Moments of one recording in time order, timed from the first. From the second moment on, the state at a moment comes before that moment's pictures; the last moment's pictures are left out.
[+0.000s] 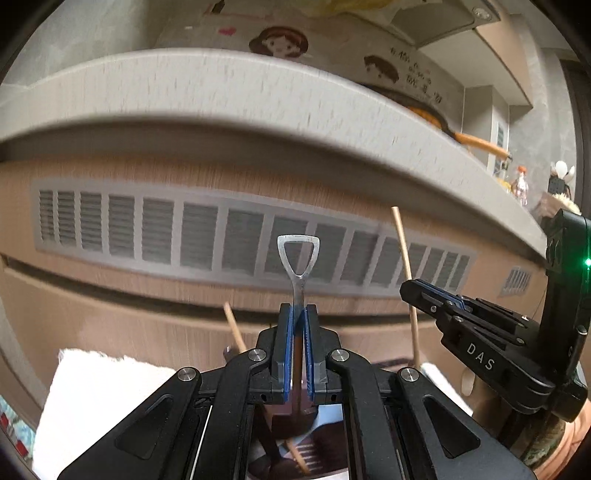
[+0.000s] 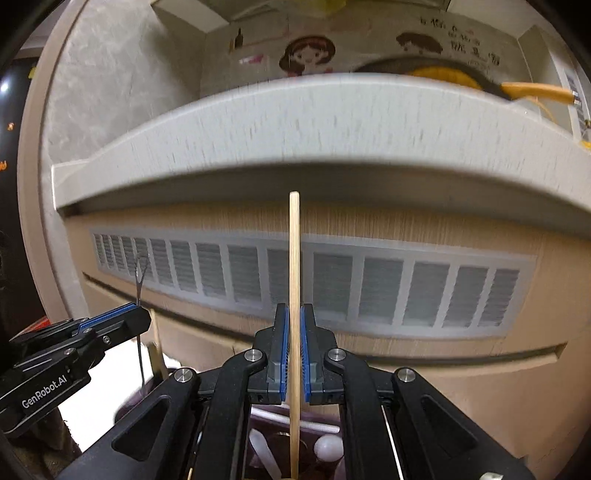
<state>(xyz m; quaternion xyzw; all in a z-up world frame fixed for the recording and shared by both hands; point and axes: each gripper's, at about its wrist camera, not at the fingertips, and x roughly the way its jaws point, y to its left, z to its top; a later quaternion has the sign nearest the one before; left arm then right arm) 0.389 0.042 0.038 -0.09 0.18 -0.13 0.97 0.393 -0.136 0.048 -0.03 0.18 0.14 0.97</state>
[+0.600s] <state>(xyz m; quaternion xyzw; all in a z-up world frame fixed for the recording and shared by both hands) 0.328 0.041 0.032 -0.09 0.24 -0.08 0.96 0.323 -0.173 0.006 -0.02 0.27 0.12 0.95</state>
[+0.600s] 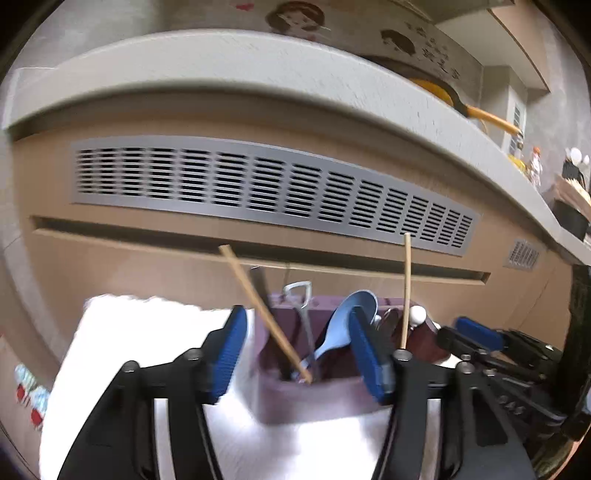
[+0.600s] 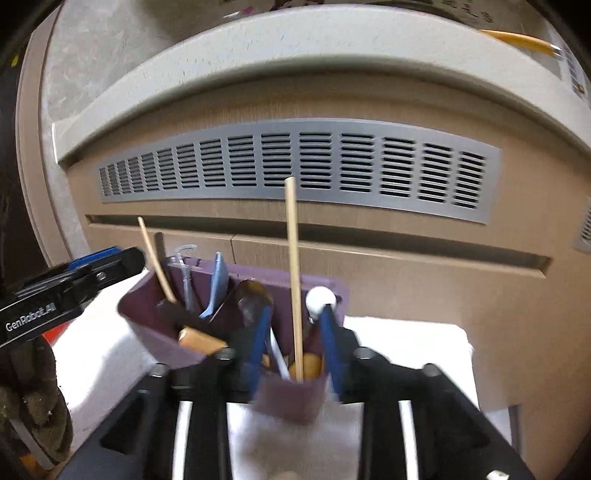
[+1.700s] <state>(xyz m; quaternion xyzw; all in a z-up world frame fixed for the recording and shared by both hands) 0.118 0.002 0.015 0.00 0.21 -0.01 0.98 0.112 -0.198 0.011 0.00 0.24 0.00 0.97</state>
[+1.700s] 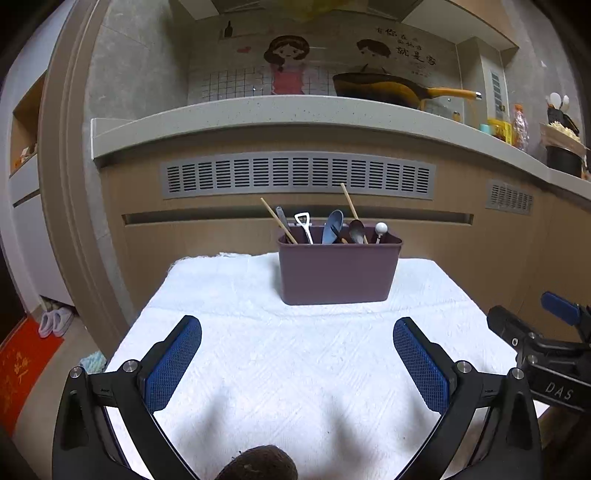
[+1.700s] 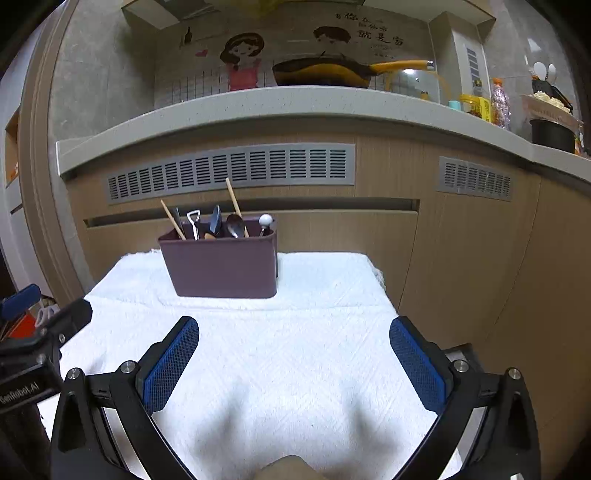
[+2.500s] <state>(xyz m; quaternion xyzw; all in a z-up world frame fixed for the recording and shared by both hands) 0.122 0.000 0.012 0.00 0.22 -0.02 0.97 0.111 -0.194 0.011 -0.01 0.24 0.00 0.97</state>
